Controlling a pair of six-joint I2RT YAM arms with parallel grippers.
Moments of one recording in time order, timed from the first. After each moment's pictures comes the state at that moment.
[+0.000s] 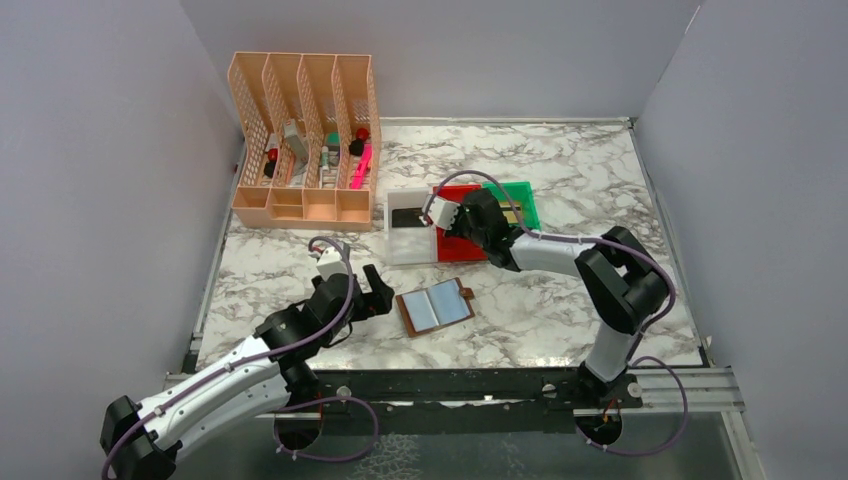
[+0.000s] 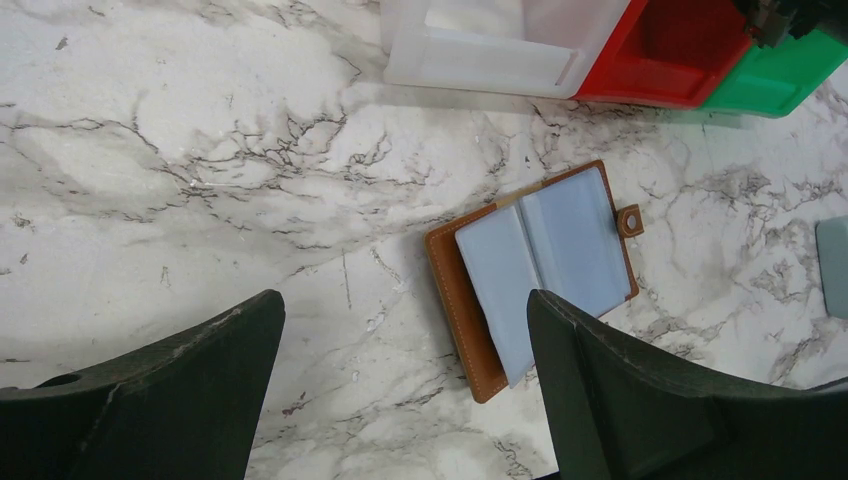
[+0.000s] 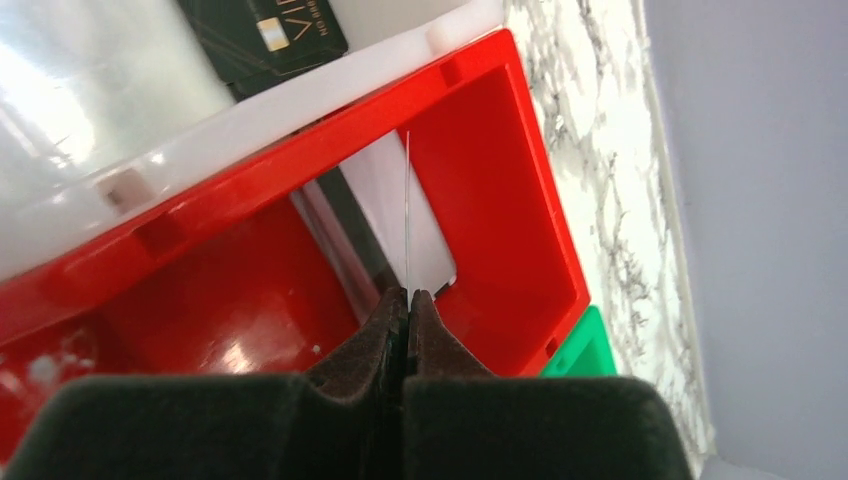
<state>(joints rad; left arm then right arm) -0.86 0.62 0.40 -0.42 -0.39 -0.84 0.68 1.77 0.94 0.29 0.13 -0.81</state>
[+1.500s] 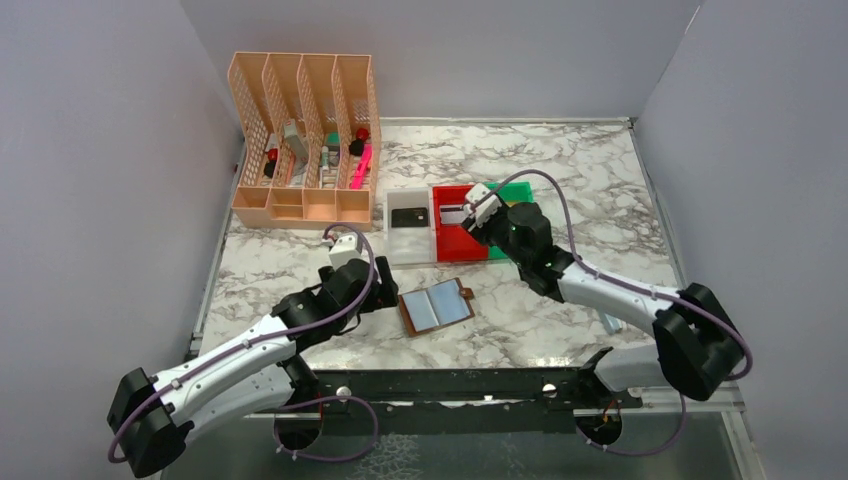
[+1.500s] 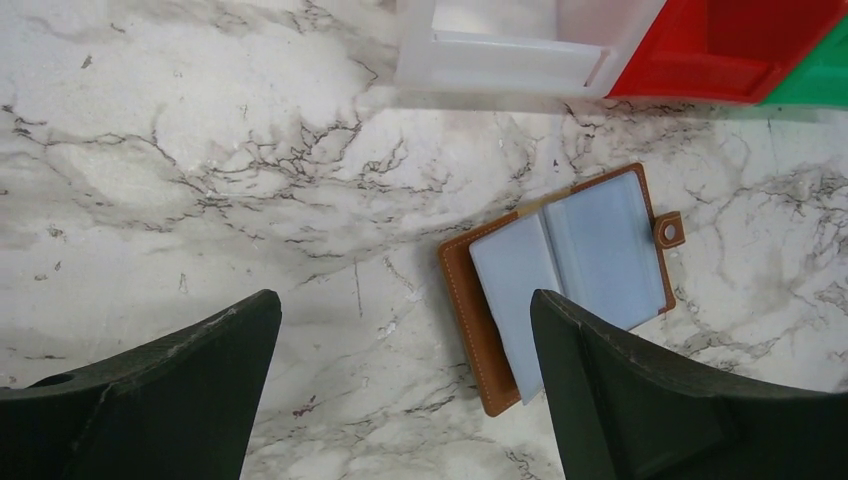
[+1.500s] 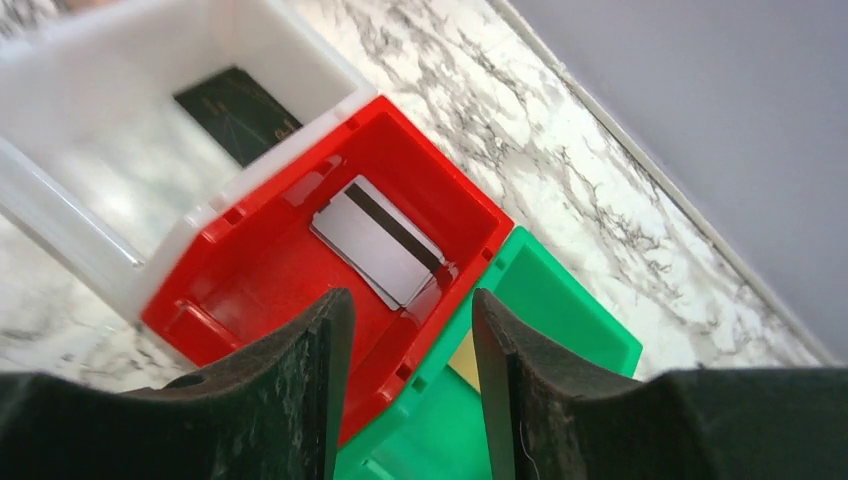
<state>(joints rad) -0.86 0.80 0.51 -0.47 -0.41 -0.82 0.67 1.39 0.71 0.41 0.10 -0.51</state>
